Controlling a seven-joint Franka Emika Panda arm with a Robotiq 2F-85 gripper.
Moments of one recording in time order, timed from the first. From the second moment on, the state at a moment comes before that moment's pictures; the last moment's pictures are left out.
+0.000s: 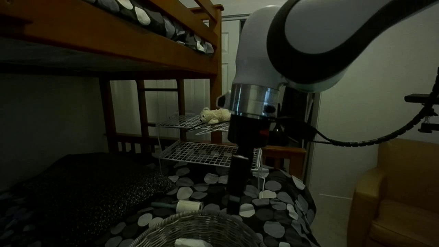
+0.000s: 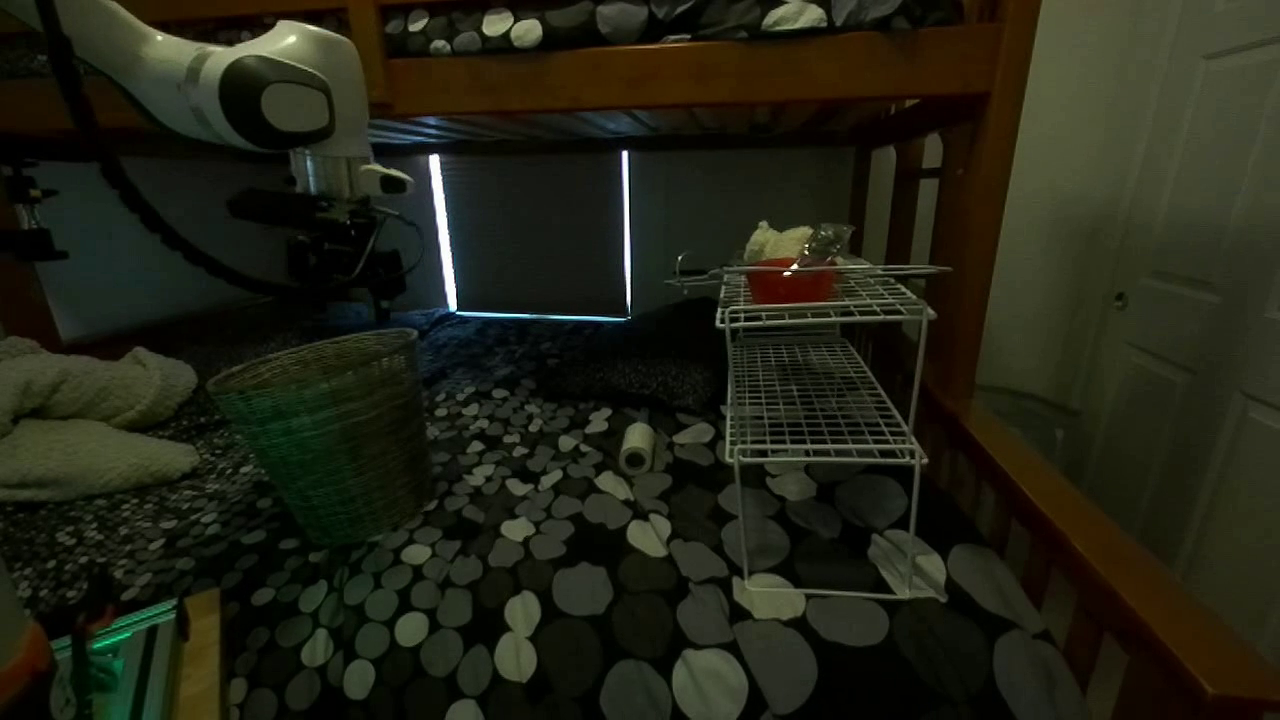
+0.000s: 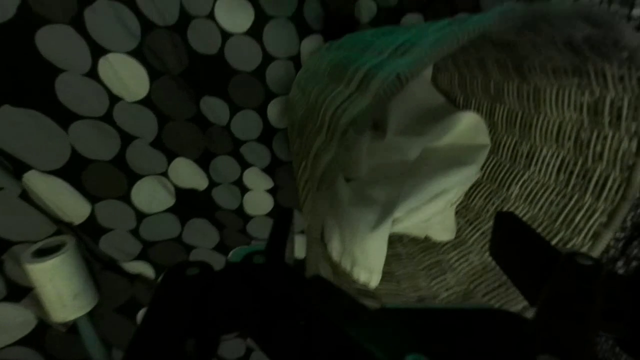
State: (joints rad) arm 0.43 -0.38 0.30 -2.44 0.30 2.18 -0.24
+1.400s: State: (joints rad) arm 0.35 -0.04 0.39 -2.40 -0.03 2.41 0.32
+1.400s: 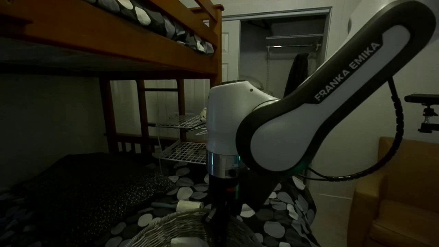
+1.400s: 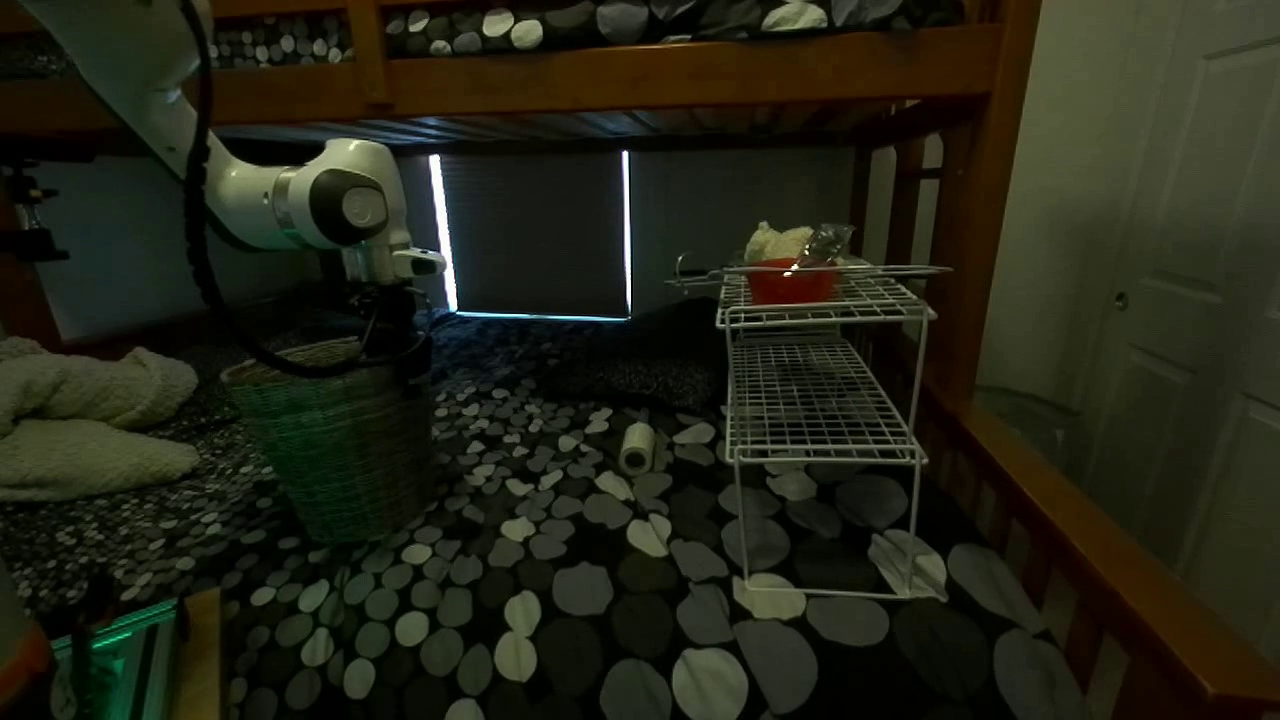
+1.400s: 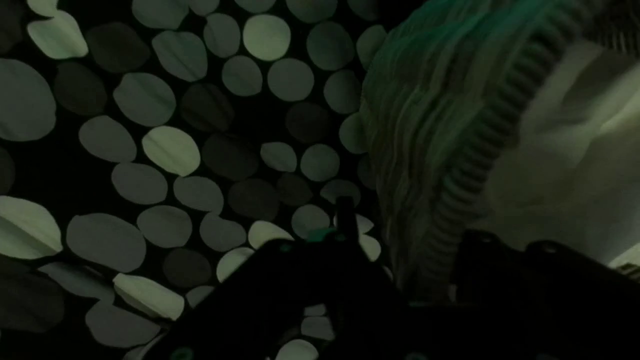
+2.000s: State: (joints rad) arm 0.36 0.01 0.39 -2.33 0.03 2.45 0.21
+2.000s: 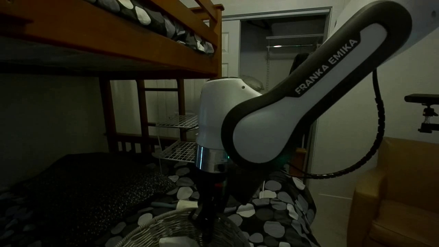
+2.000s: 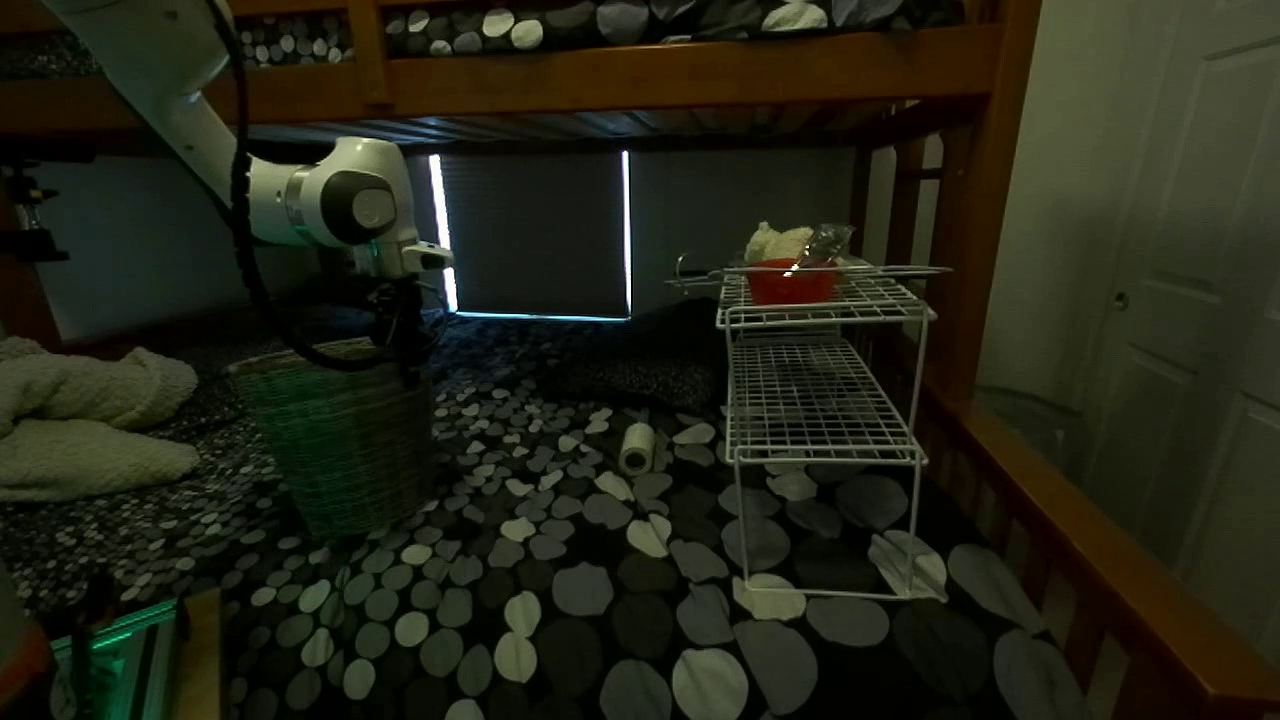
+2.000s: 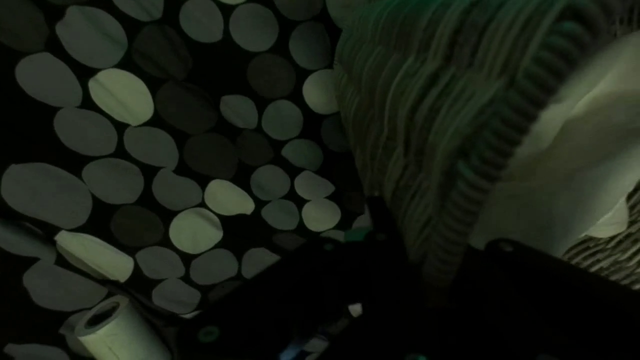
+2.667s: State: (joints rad) arm 0.31 -0.14 0.30 -2.42 0.20 2.49 0.22
